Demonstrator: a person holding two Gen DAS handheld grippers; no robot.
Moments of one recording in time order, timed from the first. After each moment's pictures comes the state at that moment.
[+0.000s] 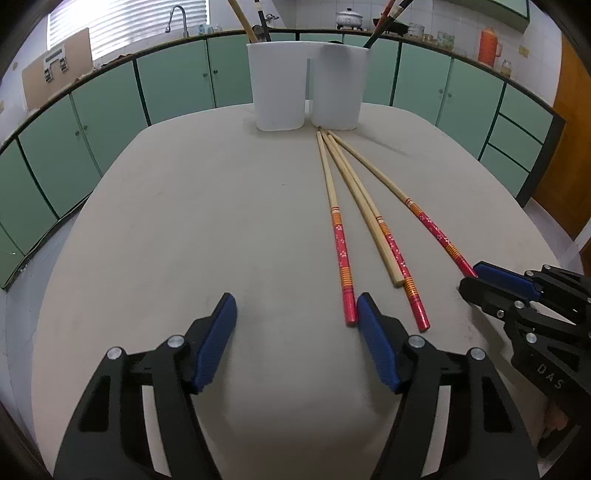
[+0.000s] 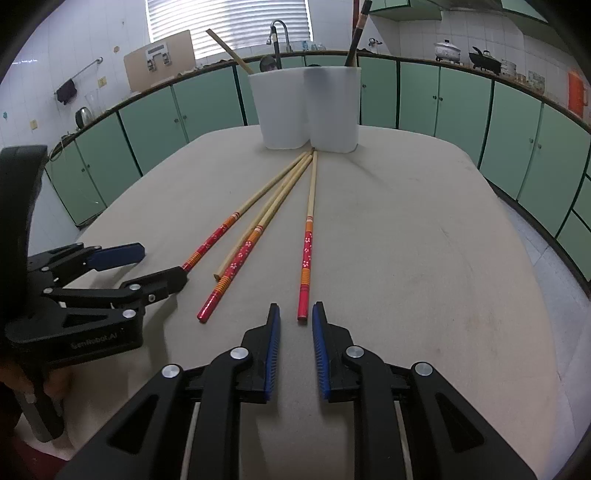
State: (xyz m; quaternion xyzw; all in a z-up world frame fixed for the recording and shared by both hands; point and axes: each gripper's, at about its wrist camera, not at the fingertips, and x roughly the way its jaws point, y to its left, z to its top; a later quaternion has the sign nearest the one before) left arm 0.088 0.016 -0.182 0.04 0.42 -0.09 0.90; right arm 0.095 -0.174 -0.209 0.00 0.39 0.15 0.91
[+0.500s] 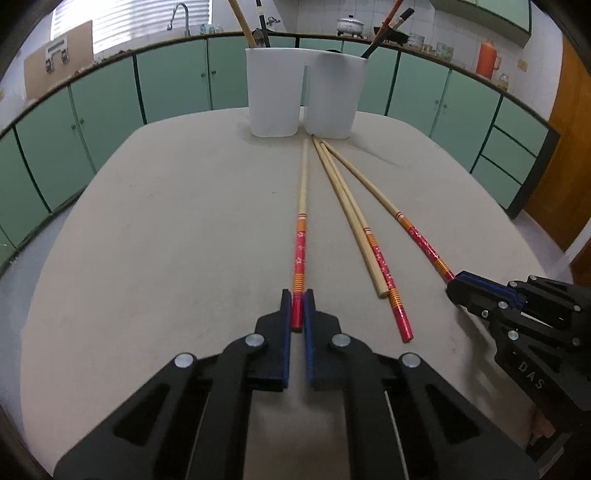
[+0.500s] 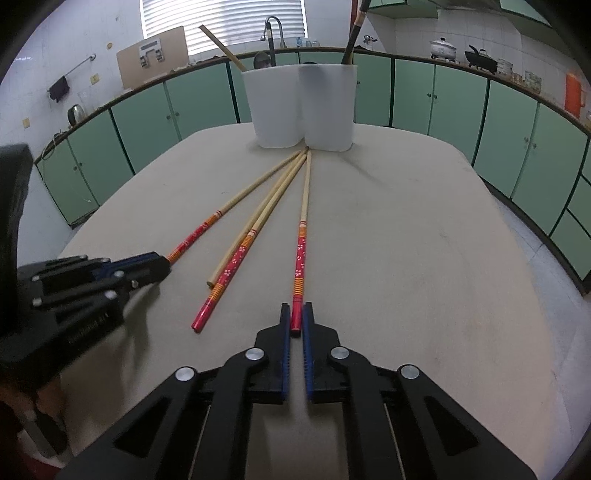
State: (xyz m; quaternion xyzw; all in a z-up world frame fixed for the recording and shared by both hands) left arm 0.088 0.020 -0.178 0.01 0.42 -0.10 0.90; right arm 0.092 -0.169 -0.204 -0.01 0.39 0.13 0.91
